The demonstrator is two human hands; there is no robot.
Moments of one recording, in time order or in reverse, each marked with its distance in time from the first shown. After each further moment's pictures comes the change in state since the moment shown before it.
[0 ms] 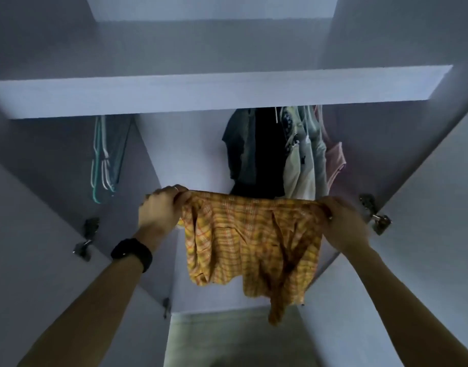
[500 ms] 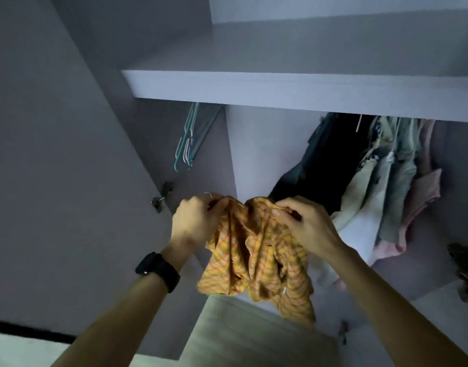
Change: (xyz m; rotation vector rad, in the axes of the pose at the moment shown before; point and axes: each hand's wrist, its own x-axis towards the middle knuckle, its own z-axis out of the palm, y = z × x) left_hand -0.096 0.059 -0.043 -0.088 0.172 -0.355; right_hand 0.029 -0.100 0.050 0.582 -0.373 -0.557
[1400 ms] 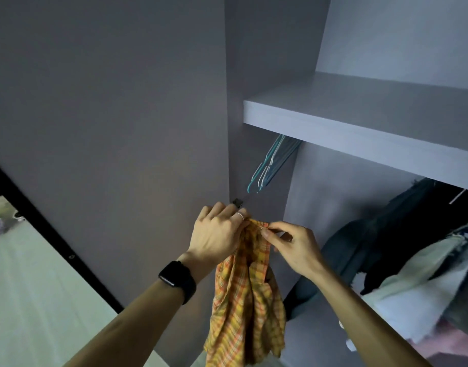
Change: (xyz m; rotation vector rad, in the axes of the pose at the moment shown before) left_hand -0.022 -0.096 -0.074 0.449 0.349 0.267; right_hand 0.067 -0.114 0.114 0.304 -0.266 -0.025
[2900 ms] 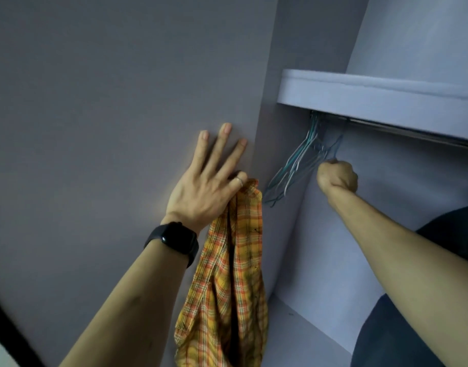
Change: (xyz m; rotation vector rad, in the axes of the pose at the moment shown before) left_hand 0.043 -0.115 0.077 0.720 0.252 0.237; right_hand 0.226 0.055 0.003 -0.298 0.717 0.425
